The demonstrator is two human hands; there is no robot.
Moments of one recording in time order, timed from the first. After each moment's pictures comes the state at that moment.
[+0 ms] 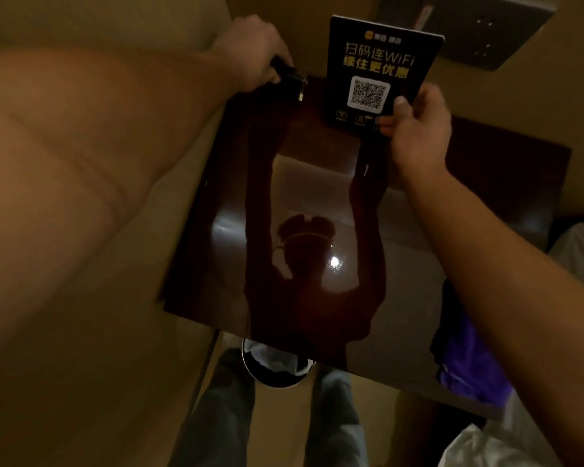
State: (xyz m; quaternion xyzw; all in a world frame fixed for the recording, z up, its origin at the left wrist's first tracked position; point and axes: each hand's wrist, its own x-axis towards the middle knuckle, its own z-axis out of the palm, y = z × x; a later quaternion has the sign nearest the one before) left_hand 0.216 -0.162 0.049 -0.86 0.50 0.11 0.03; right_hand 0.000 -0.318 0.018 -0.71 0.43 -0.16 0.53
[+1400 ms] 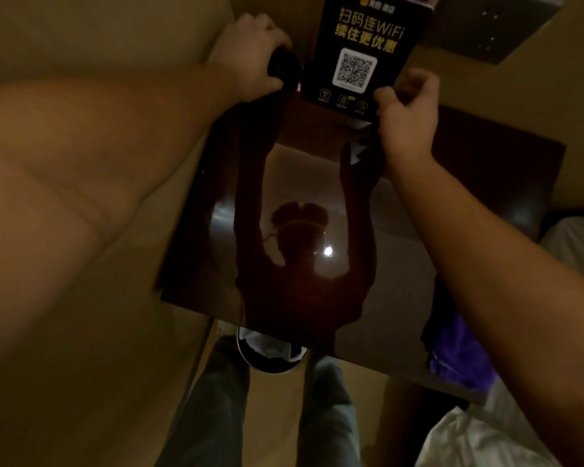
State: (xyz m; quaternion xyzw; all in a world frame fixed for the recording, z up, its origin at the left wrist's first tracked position) left_hand 0.211 -0.153 0.023 -0.90 0.42 0.13 -0.01; right_hand 0.015 -0.312 0.022 -0.69 0.46 -0.14 0.54
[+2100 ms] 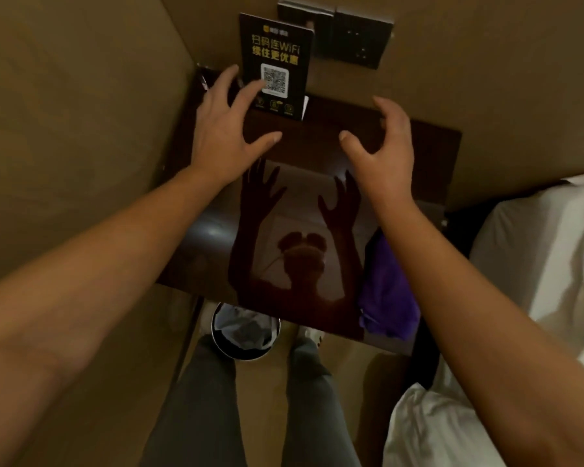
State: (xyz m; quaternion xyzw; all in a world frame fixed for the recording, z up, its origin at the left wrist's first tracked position) left_hand 0.022 -0.154 0.077 -0.92 0.34 0.04 -0.19; right_hand -0.141 -0.347 0.076 -0.82 0.35 -0.16 0.44
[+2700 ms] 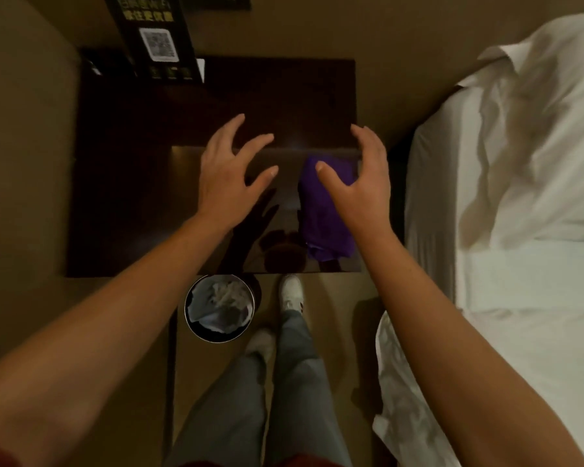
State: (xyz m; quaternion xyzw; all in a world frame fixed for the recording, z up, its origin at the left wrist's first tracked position) left_hand -0.160 -0.171 0.053 -0.85 0.46 0.08 -0.24; right_hand -0.339 -0.308 0.073 -0.78 0.44 -0.20 0.40
